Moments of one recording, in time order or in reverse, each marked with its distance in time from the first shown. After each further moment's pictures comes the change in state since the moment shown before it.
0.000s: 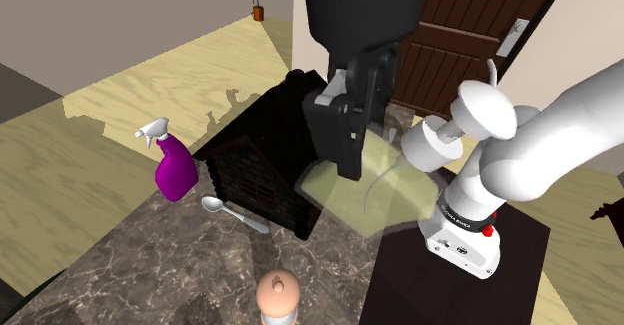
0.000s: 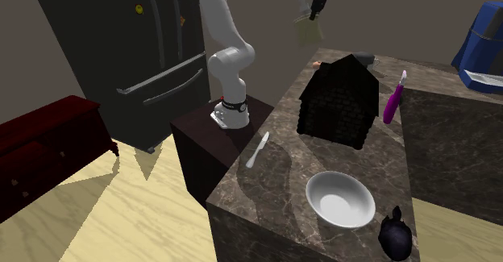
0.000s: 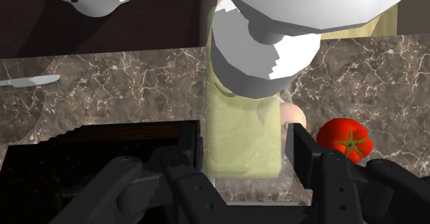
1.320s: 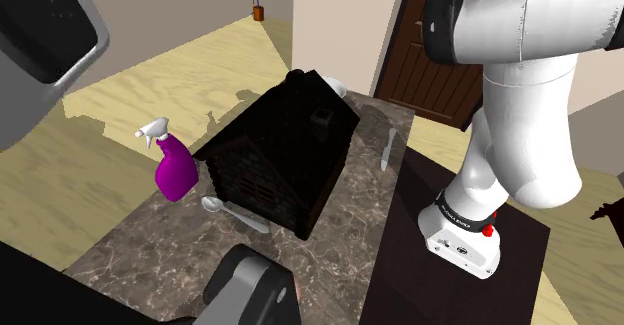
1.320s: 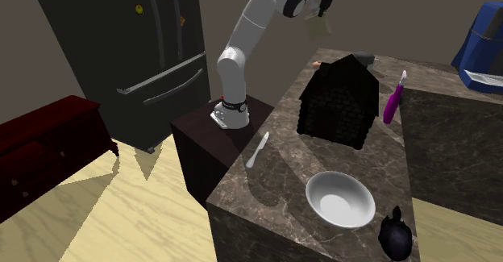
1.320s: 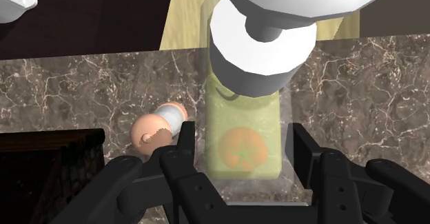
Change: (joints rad) arm 0.529 0.924 0.323 0.669 -0.616 0.016 0.754
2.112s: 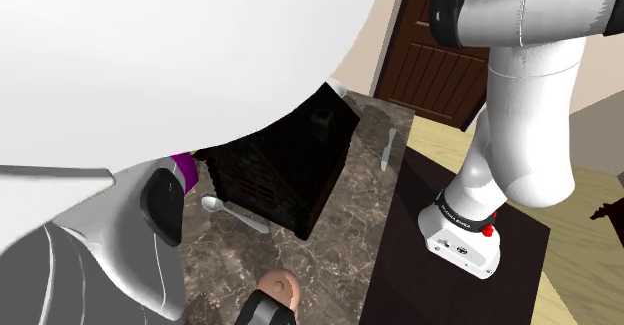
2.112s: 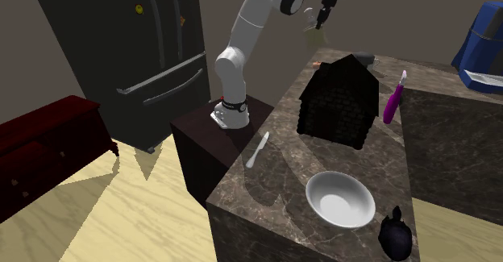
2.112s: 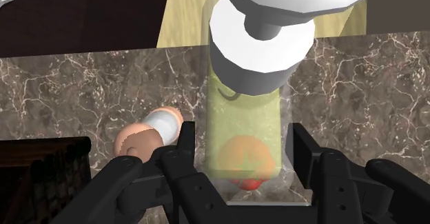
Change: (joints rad) arm -0.130 -0.058 0.030 -0.271 0.044 0.202 -0.025
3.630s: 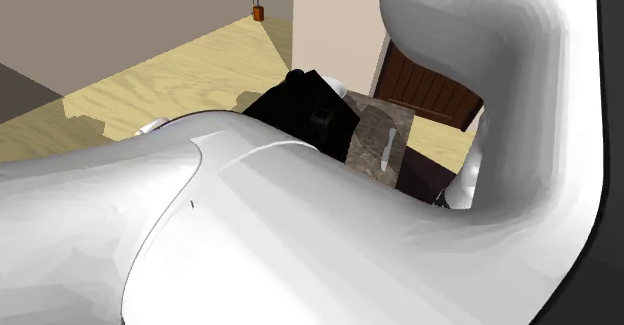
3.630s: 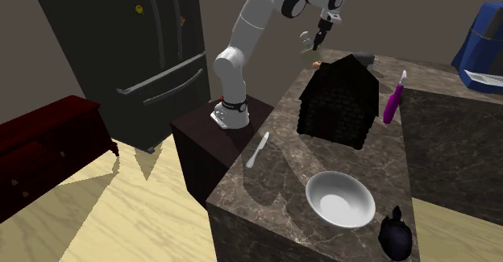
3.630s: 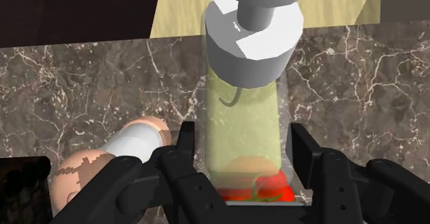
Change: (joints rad) arm -0.053 0.032 -0.027 -0.288 -0.036 0.291 -0.007
